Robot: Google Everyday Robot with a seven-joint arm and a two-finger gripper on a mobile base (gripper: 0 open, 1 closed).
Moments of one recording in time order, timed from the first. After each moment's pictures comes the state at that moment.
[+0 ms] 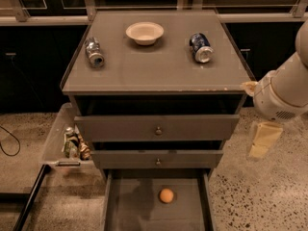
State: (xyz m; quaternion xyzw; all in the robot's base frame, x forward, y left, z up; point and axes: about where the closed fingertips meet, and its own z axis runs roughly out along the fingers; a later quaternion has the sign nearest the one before) arm 0.458 -0.244 0.843 -0.63 0.76 -0.04 0.16
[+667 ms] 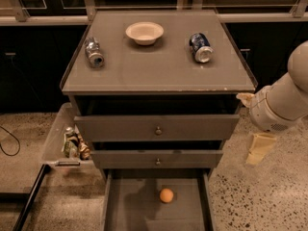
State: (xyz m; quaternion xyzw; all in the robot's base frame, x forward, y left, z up) arm 0.466 -0.252 0.803 -0.64 0.75 -0.04 0.17
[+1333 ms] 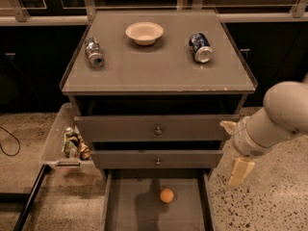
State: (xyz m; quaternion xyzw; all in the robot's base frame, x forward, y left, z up) arm 0.454 -0.232 0.712 -0.64 0.75 0.03 0.17
